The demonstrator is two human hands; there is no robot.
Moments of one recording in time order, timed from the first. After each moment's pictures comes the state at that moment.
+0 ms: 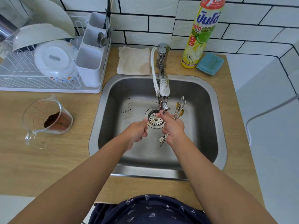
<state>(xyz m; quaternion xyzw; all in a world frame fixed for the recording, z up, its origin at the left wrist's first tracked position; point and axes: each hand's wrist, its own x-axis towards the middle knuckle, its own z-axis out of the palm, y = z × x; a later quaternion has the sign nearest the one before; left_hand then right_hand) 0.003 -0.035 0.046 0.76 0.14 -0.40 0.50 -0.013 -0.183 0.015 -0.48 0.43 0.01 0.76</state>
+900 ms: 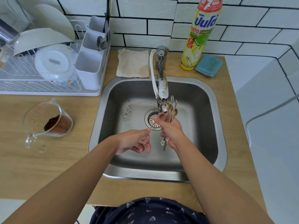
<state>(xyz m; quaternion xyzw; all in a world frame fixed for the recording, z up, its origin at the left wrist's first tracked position) 0.002 -0.011 0.058 0.68 0.00 -0.55 0.48 -0.019 -0.189 0.013 -0.56 0.32 0.07 0.76</state>
